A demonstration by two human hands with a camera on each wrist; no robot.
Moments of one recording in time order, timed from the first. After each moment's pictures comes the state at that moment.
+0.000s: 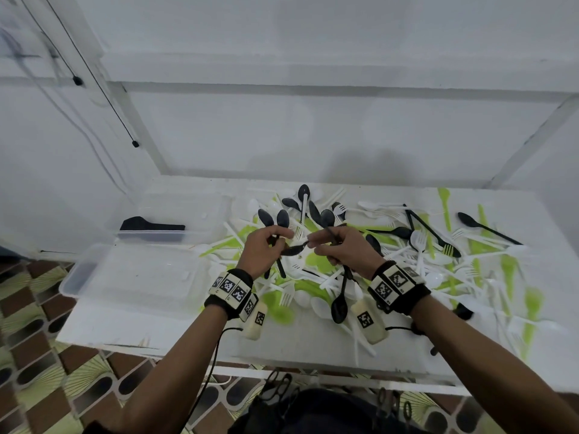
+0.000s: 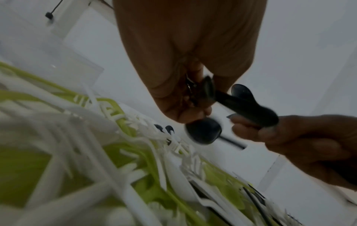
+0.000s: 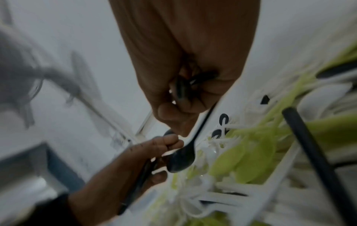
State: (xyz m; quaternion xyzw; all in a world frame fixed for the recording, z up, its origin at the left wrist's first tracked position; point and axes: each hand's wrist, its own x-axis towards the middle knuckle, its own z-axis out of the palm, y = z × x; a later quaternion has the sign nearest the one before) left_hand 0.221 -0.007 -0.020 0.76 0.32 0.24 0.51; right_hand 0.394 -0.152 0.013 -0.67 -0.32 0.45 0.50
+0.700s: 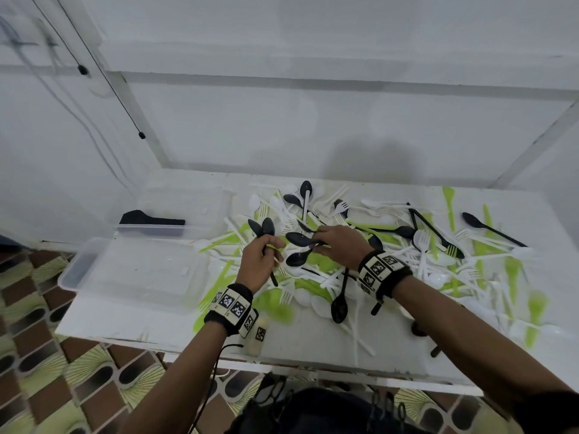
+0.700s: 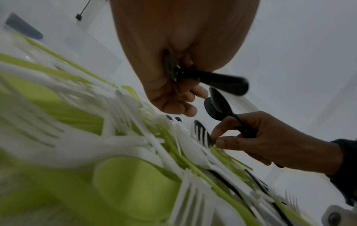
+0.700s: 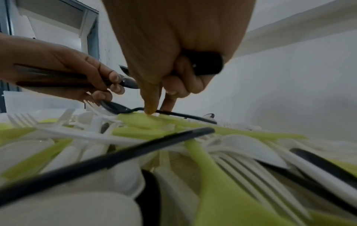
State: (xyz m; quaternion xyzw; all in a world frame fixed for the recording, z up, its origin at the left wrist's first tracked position) left_hand 0.205 -0.024 -0.045 0.70 0.38 0.26 0.55; right_hand 0.419 -0.121 -0.024 -0.72 -0.67 0.12 0.10
